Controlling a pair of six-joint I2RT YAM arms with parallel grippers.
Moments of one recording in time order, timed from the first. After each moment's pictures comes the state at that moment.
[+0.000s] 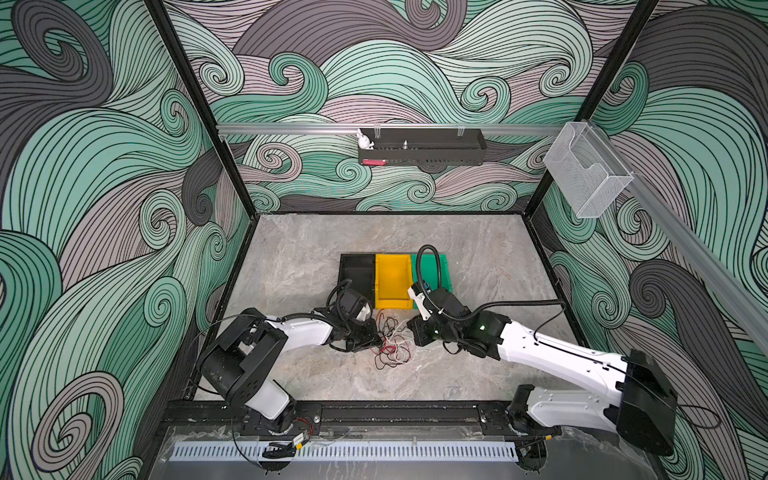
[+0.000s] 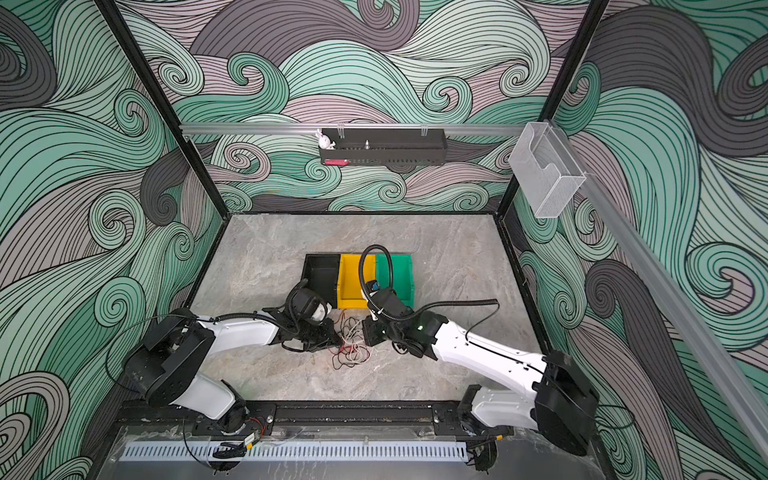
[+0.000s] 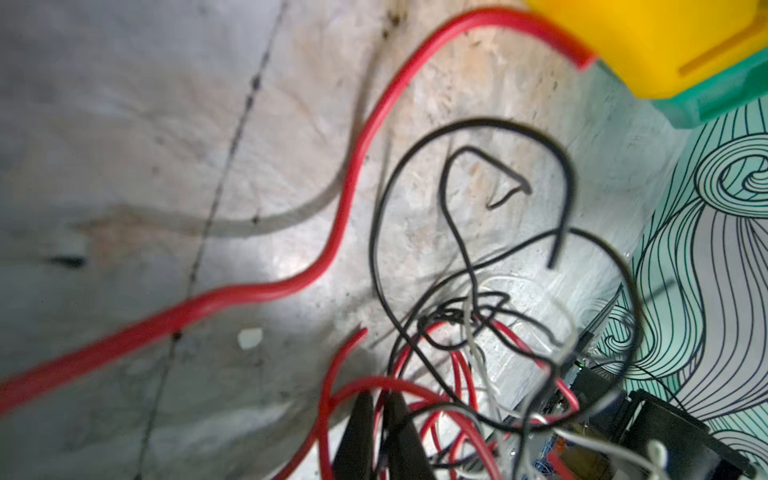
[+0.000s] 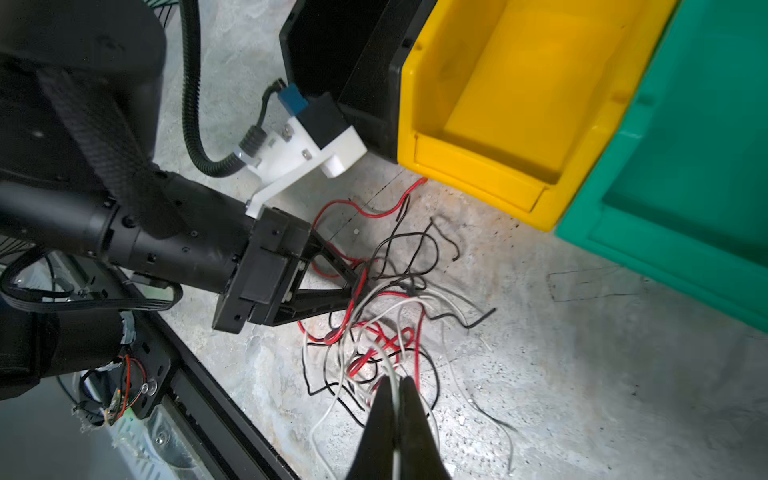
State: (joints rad) left arm -0.64 1.54 0.60 -0.14 0.47 -0.87; right arm 0.94 1.20 0.80 -0.42 0.03 0.48
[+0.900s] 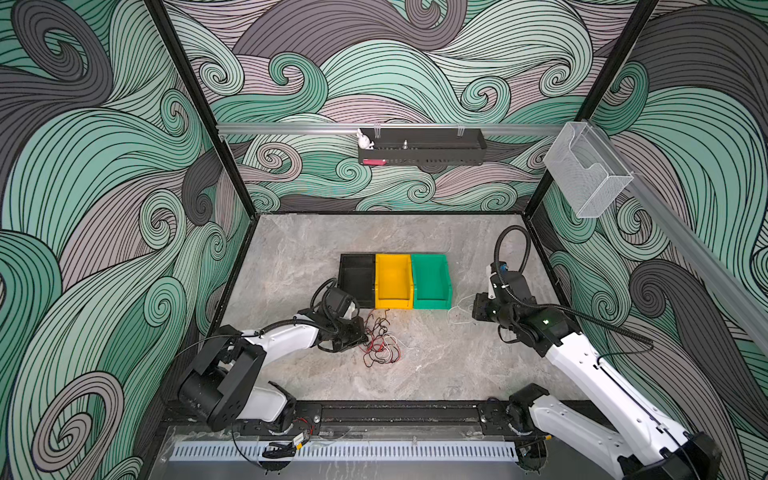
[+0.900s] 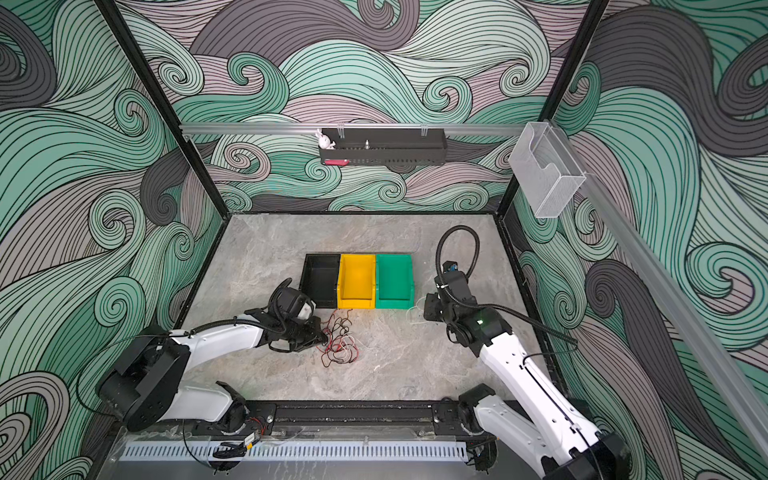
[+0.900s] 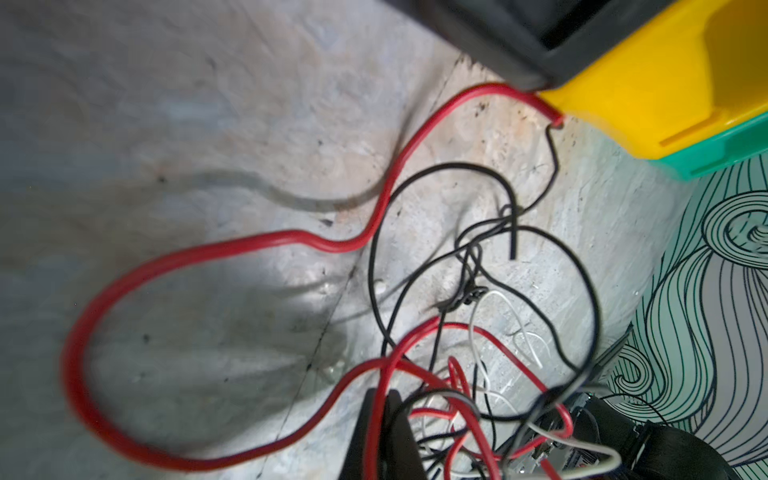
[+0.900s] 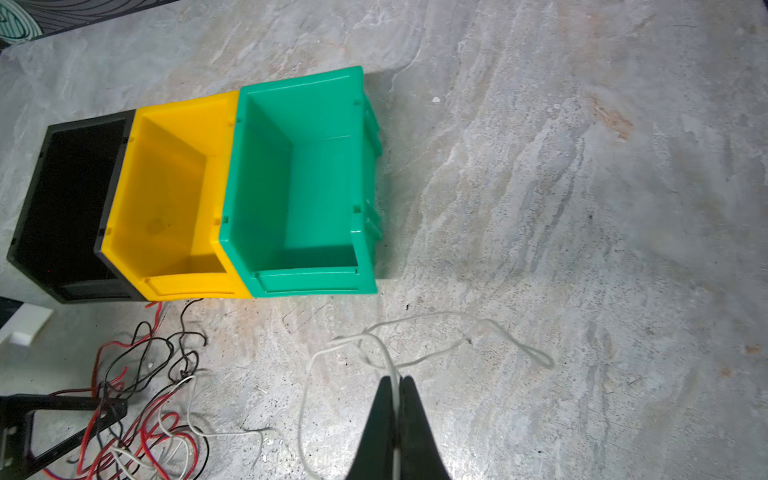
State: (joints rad) left arm -0.54 1.38 0.55 -0.26 0.41 -0.84; right arm 0.43 0.92 0.79 -0.72 0.13 0.42
